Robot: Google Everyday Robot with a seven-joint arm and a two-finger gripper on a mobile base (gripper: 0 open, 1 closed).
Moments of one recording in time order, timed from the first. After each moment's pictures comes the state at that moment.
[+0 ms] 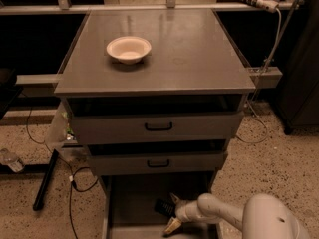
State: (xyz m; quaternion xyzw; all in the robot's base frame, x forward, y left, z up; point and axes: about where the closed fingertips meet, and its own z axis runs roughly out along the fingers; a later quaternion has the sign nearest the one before) arm 0.531 -0.057 0.108 -0.57 0.72 0.23 0.33
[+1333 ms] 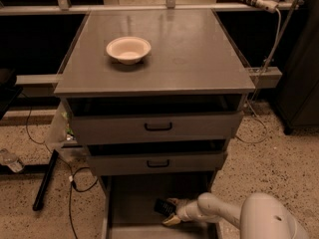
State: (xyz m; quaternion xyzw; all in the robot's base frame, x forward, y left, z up) arm 0.539 -0.063 0.099 -0.57 0.72 0.22 0.32
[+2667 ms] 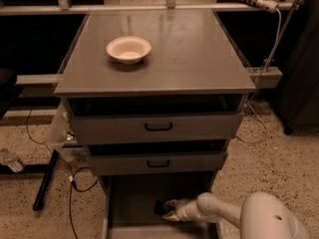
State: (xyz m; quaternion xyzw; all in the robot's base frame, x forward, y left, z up) arm 0.539 -0.062 0.104 -0.57 0.72 0.22 0.32
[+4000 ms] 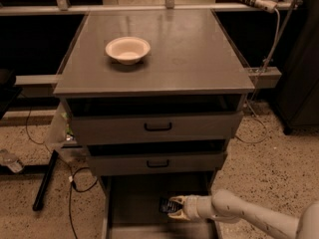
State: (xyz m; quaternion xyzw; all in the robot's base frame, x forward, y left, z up) arm 0.500 -0.076 0.253 -0.63 0.65 0.20 0.38
